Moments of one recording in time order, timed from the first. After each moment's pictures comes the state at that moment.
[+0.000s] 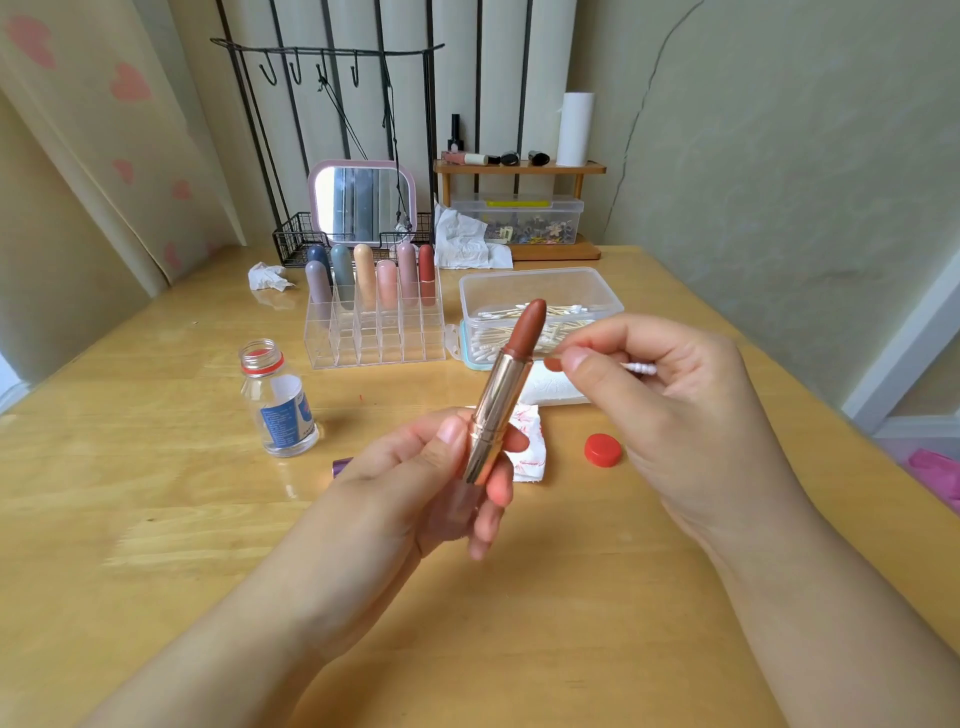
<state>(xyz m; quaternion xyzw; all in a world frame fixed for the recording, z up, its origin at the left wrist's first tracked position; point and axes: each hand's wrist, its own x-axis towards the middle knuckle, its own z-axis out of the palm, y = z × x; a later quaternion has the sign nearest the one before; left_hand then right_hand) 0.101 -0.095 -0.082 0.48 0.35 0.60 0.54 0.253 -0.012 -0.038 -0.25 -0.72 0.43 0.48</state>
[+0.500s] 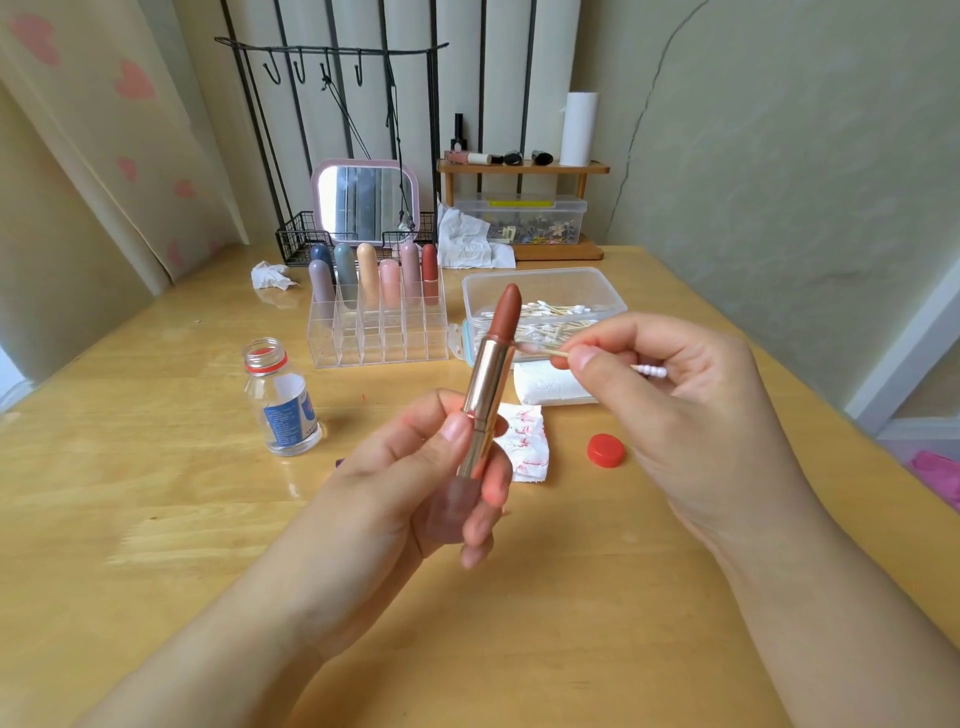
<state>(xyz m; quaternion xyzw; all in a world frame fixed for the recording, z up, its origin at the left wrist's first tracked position) 0.096 -0.097 -0.079 0.47 0.30 0.61 0.57 0.252 -0.013 -0.036 -0.25 -0.72 0.41 0.50</state>
